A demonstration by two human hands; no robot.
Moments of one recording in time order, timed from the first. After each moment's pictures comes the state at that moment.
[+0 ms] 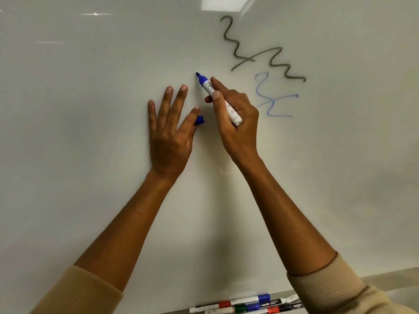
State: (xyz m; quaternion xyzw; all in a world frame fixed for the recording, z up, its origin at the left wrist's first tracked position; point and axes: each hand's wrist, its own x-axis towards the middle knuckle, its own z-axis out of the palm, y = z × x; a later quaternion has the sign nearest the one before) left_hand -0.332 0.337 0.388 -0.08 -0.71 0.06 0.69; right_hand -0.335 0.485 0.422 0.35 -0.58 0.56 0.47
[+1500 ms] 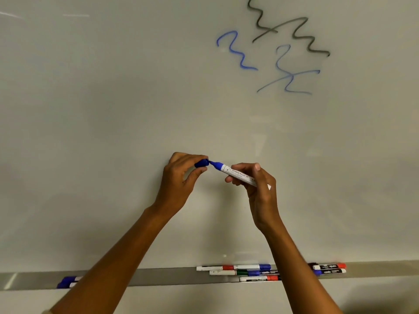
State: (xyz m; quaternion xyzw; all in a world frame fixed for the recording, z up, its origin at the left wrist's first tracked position) left_hand -0.232 0.344 0.272 -0.11 -0.83 -0.31 0.45; right_hand -0.259 0.535 0.270 0.29 -0.57 0.76 0.11
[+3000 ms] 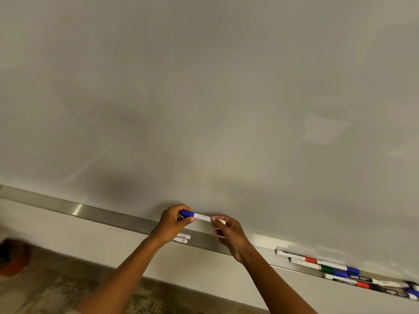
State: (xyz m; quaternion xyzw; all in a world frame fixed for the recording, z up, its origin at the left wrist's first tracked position) left_hand -0.083 0.060 0.048 0.18 -0.83 -0.50 0.13; right_hand -0.181 0.249 0.041 0.07 -0.66 0.66 -0.36
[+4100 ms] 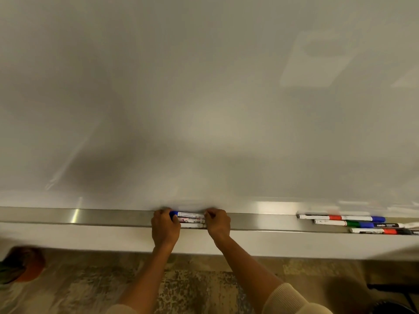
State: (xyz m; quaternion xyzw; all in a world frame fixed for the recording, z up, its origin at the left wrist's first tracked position) left_hand -0.082 0.000 -0.074 0.41 -0.86 -0.30 0.10; right_hand -0.158 0.140 -0.067 -0.01 -0.85 0.48 -0.22
